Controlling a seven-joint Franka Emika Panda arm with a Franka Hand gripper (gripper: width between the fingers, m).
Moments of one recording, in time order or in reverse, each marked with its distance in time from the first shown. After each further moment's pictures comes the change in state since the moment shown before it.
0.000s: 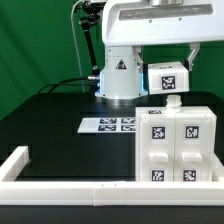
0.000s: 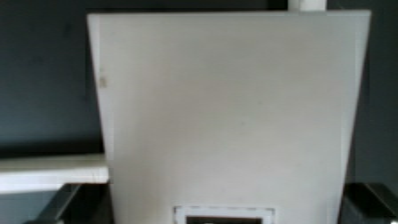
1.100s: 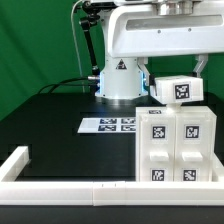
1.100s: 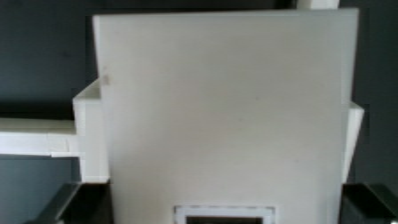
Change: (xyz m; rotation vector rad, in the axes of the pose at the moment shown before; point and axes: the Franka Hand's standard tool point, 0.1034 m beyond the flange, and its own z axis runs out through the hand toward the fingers) arm 0.014 -0.004 0.020 -0.011 0.015 -0.066
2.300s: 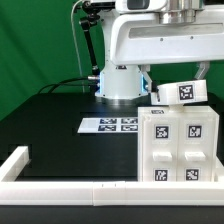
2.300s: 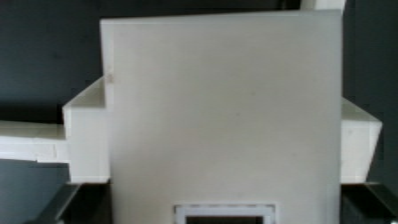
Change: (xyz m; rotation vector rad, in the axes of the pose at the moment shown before) arm 0.001 -0.003 0.009 0.000 -0.007 -0.032
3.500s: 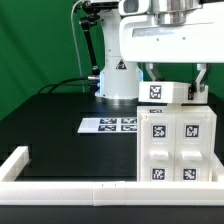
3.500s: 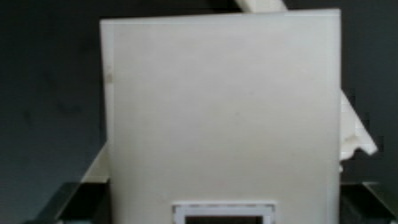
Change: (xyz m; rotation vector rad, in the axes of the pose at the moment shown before) arm 0.000 -0.007 -0.001 0.070 -0.027 0.878
